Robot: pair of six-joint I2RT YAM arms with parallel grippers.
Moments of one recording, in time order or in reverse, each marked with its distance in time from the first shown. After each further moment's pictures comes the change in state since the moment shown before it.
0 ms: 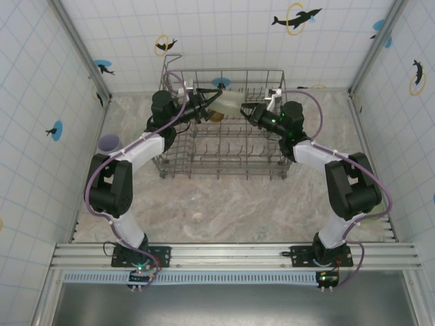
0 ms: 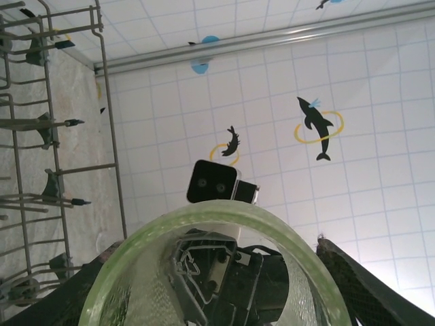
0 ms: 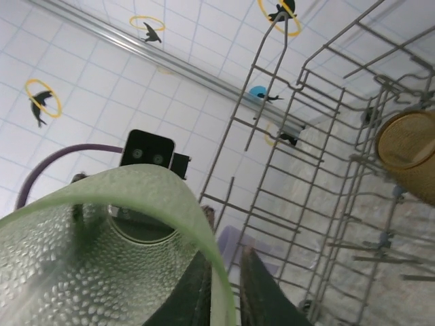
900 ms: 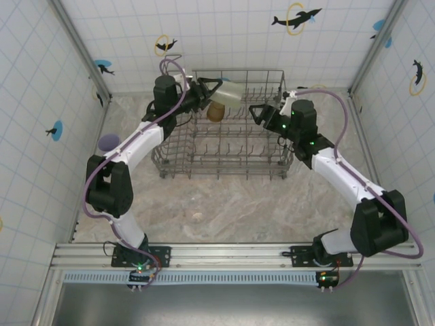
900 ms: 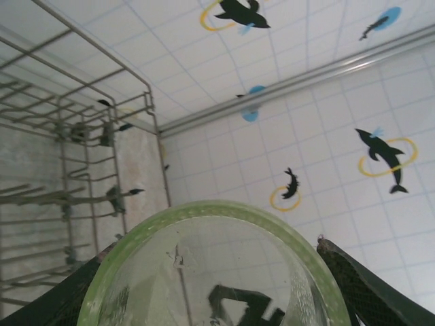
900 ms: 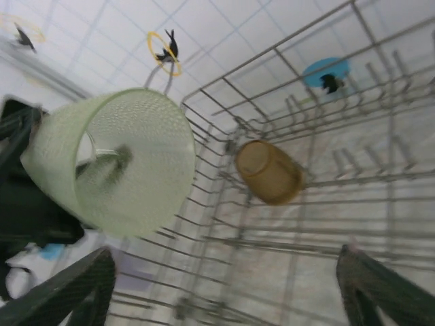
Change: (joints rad) left arm -0.010 0.003 0.215 -0.415 -0.222 0.357; right arm -0.001 -0.353 -0.002 -0.684 0.365 -0.433
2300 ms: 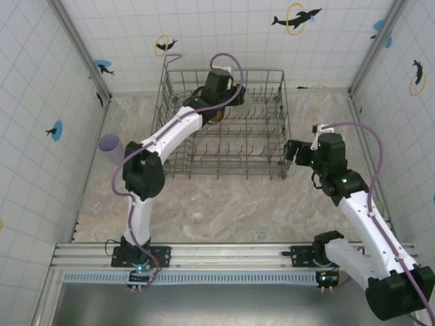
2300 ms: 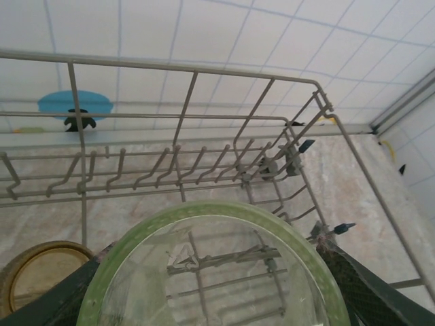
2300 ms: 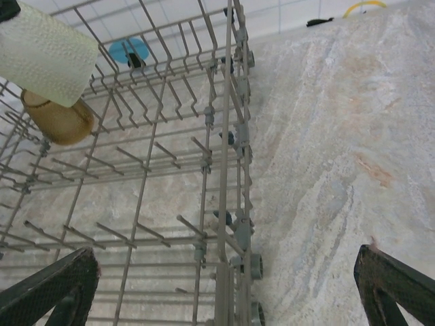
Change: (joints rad) left arm -0.251 0.348 0.566 -0.575 -0.697 0.692; right arm -0.095 -0.484 -0.241 -0.496 0.344 -0.349
